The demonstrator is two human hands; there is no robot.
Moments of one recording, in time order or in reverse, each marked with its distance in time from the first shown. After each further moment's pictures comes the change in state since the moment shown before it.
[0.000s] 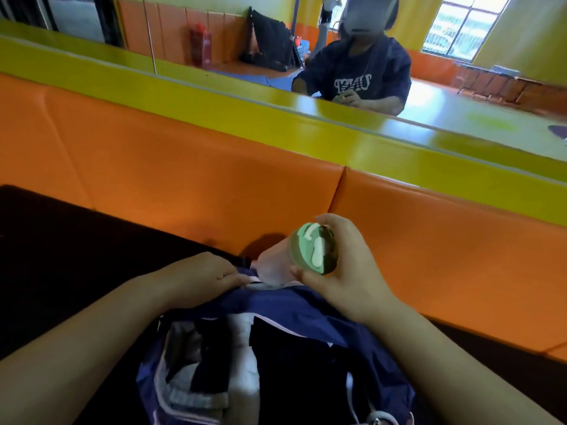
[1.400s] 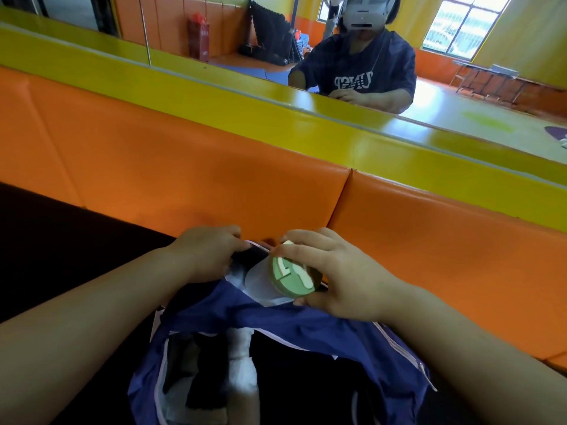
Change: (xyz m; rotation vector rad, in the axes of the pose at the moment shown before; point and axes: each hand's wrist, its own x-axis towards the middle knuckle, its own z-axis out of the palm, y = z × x) left_hand 0.044 -0.007 -0.021 0.435 0.048 0.028; right_hand 0.032 0.004 -0.008 -0.279 -0.409 -0.448
